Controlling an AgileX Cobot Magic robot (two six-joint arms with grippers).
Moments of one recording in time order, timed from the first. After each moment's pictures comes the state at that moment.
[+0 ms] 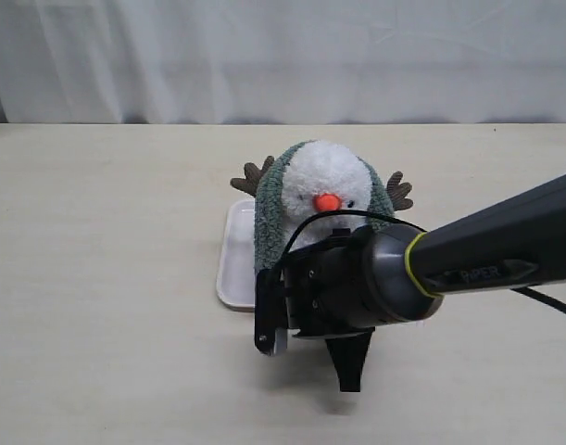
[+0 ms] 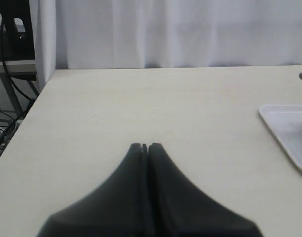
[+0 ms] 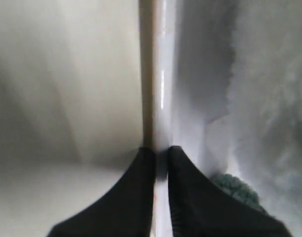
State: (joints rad) left arm -0.06 0.00 0.00 -0.01 0.32 0.03; right arm 0.84 2.05 -1.05 -0.92 0.77 0.12
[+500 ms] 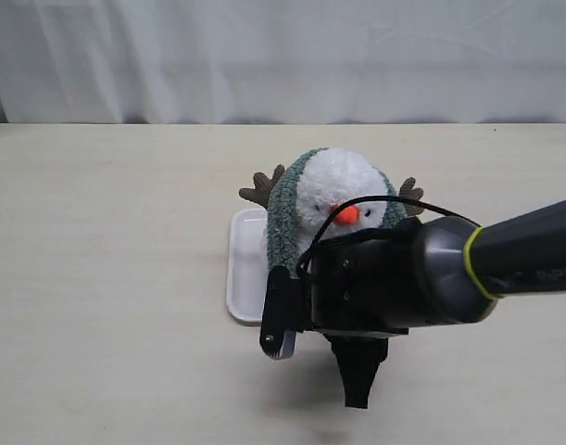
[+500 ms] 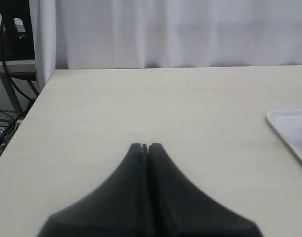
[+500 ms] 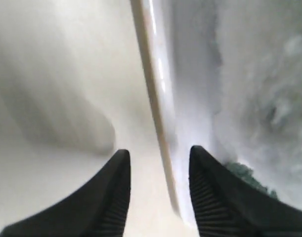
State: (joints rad) left arm -0.06 0.00 0.00 -0.01 0.32 0.03; right arm 0.84 1.92 -0.97 -0.82 0.74 0.10
